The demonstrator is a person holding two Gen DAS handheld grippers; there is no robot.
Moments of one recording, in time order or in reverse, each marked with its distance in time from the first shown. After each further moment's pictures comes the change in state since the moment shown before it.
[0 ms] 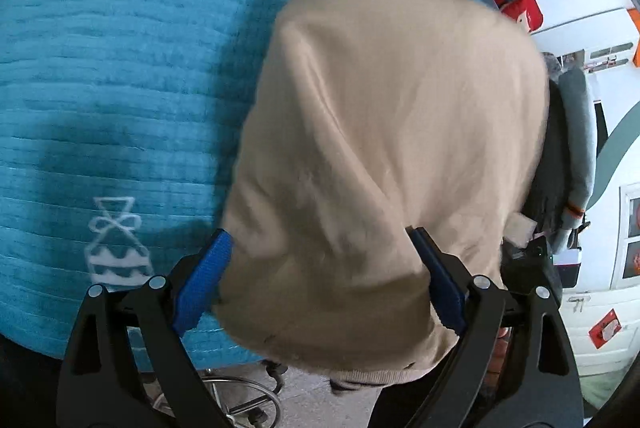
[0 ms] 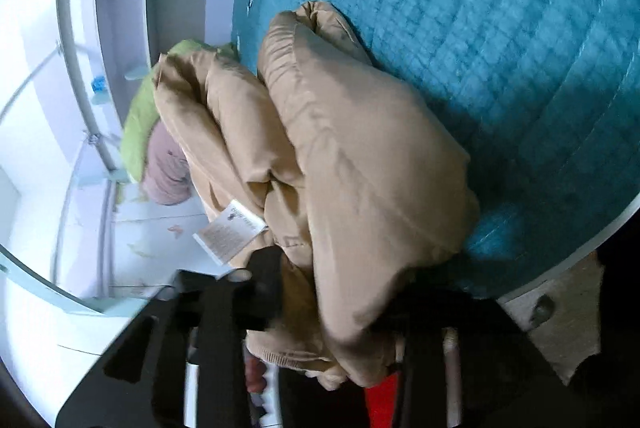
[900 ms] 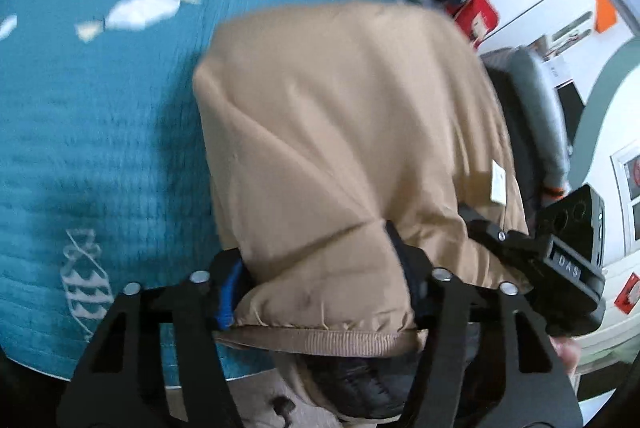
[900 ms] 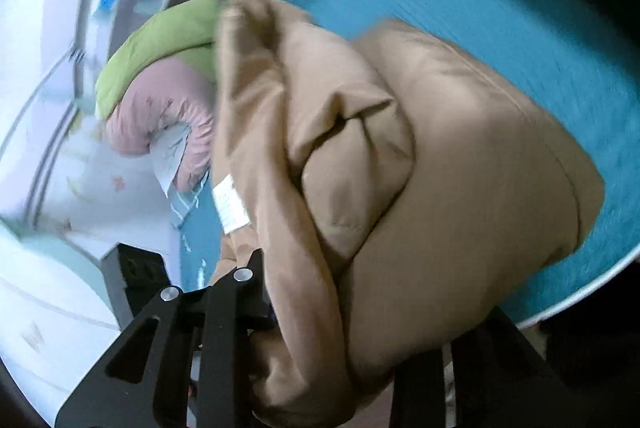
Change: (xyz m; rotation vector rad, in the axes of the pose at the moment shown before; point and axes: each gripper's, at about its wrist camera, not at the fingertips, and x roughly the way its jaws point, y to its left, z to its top) left arm -0.020 -0.060 -0.019 0.167 -0.207 -0.037; right arm 0.071 0.142 -0.019 -0.537 -0.079 -0.288
